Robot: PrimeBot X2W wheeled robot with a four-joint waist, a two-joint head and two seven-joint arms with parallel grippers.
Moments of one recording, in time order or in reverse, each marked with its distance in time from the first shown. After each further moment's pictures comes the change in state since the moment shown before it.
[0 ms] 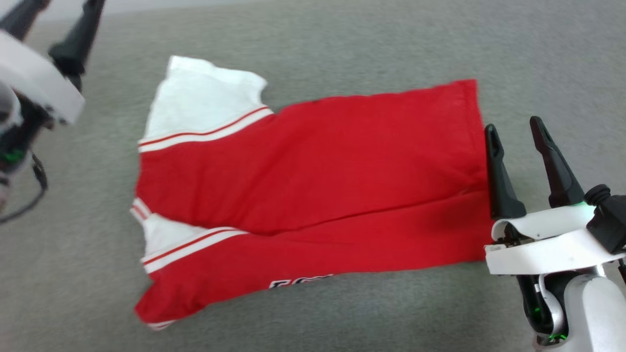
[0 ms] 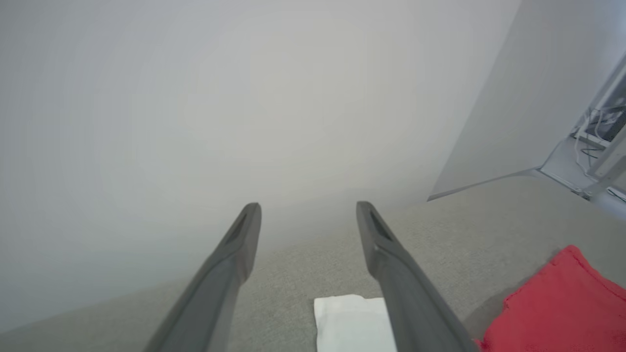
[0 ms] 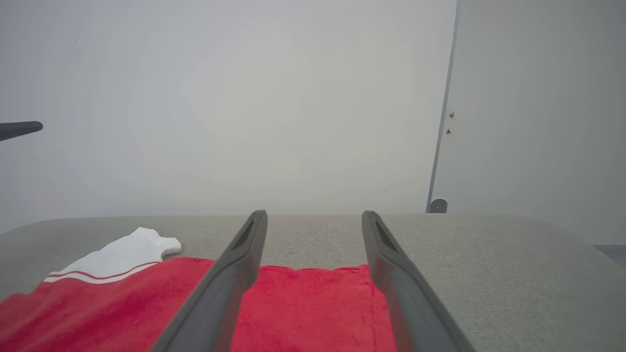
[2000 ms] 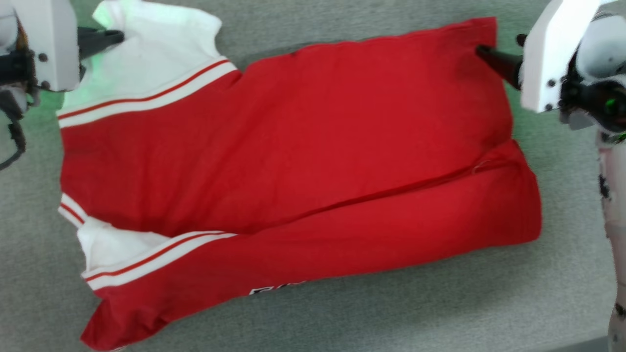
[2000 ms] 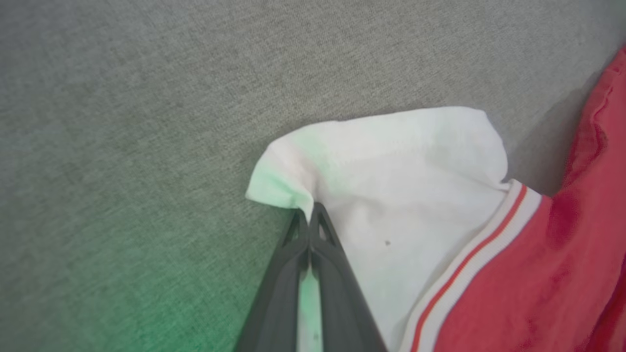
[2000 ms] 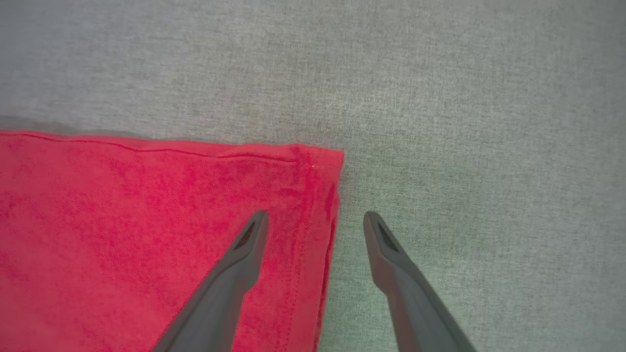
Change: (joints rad) left arm -0.444 0.085 -0.492 0.049 -0.402 -0.005 0.774; right arm -0.708 -0.137 0.044 0.353 0.183 0.000 1.174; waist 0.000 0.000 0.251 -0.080
